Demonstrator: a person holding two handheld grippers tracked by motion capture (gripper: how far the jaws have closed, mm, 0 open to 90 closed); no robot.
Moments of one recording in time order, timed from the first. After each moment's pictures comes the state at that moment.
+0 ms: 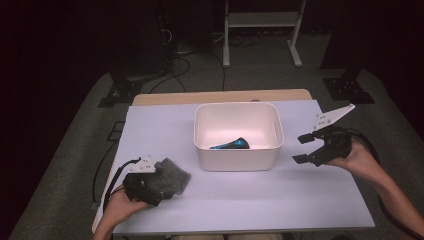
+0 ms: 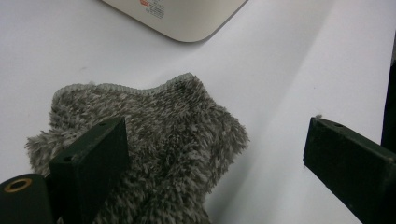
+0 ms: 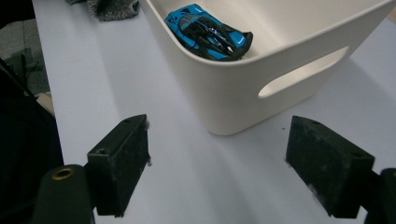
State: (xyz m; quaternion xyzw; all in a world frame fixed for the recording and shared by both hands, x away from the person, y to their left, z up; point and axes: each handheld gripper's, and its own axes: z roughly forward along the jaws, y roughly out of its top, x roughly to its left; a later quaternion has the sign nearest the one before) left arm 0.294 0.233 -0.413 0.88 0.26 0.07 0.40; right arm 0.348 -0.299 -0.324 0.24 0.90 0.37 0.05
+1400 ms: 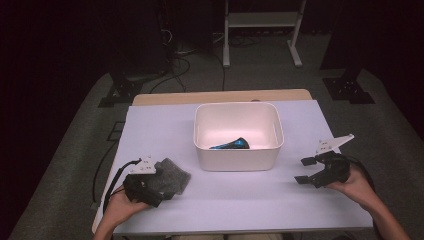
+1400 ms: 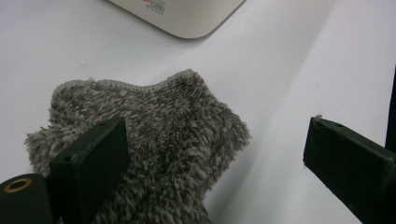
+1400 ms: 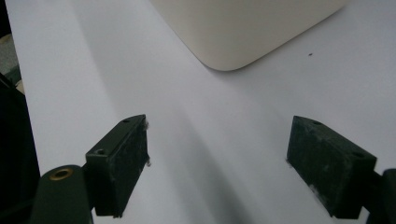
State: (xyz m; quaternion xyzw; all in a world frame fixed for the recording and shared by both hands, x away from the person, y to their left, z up) left arm 0.292 0.233 -0.415 0.88 0.26 0.08 0.39; right arm 0.327 -0.322 -0.406 0.29 0.88 0.38 0.03
